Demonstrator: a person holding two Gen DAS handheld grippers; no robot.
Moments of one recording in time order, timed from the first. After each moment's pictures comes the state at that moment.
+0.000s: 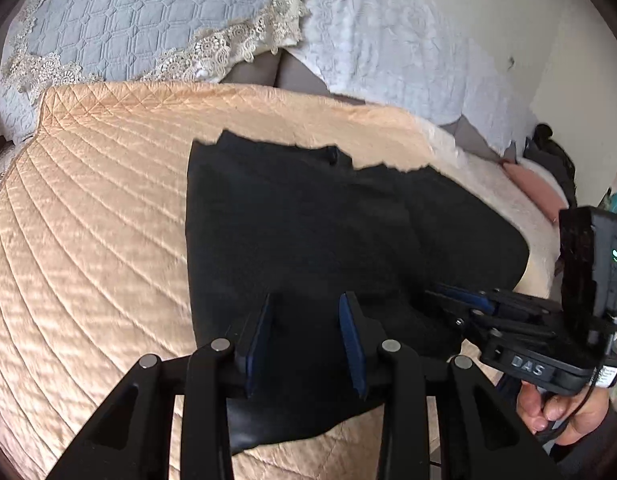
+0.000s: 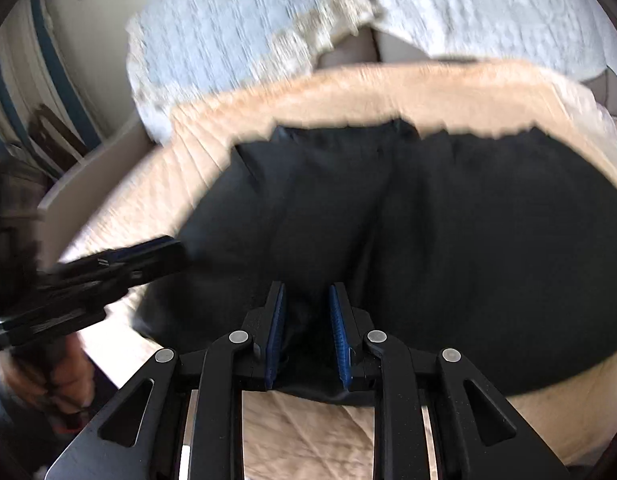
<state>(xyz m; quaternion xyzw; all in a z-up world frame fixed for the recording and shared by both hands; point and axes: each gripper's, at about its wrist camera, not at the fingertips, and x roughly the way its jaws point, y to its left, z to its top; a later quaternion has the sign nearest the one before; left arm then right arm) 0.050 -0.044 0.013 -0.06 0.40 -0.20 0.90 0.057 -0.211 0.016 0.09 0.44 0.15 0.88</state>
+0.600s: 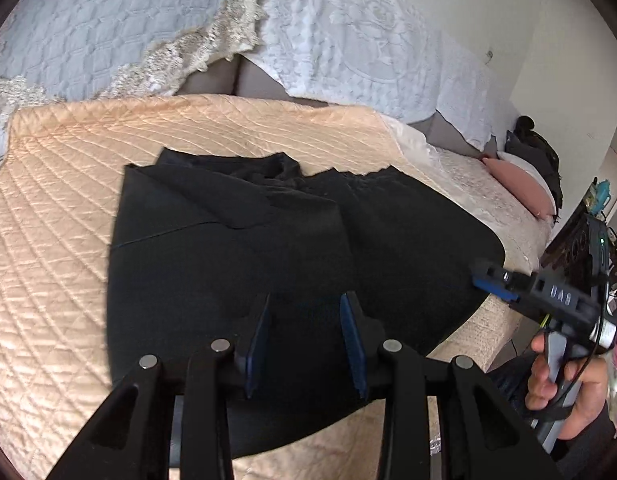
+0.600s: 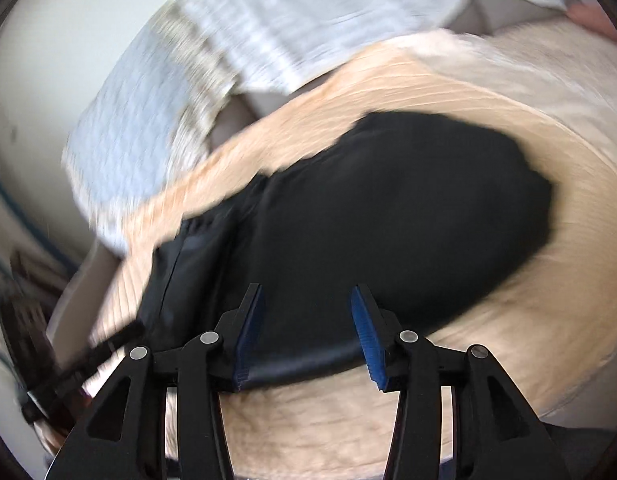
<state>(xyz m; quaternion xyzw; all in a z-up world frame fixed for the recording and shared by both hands) 0.059 -0.101 0.029 -0.06 0.39 -0.24 0.89 0.020 -0.372 0.022 0.31 0.37 0.03 0.88</state>
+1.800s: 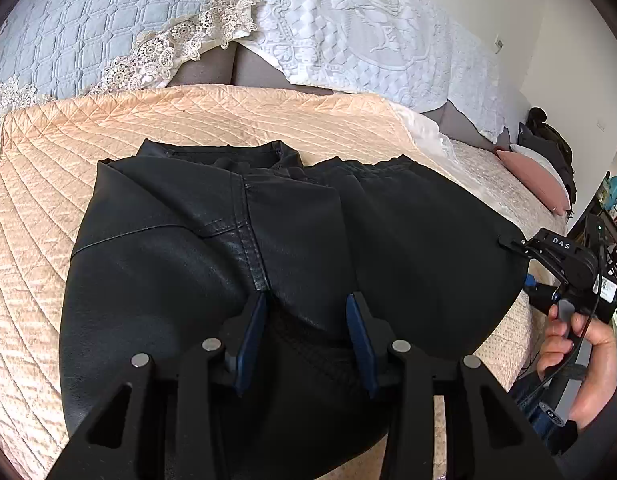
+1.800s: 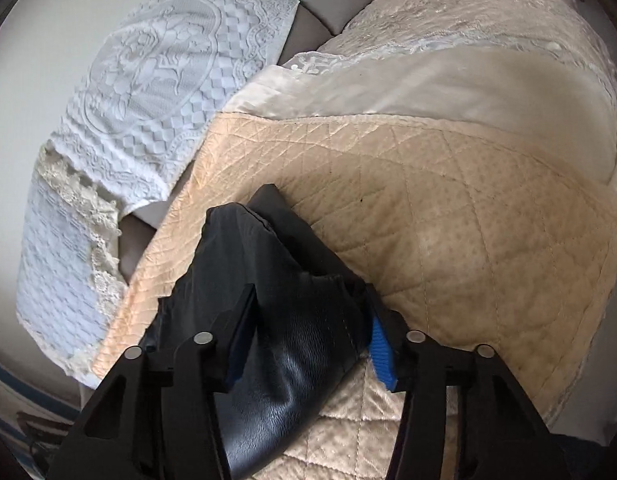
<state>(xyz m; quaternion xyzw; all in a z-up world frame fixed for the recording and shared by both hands) 0.074 -0.125 0.011 -0.05 0.40 -0.22 0.89 0.026 -0.467 -0.011 0.44 0.32 -0.14 0.83</state>
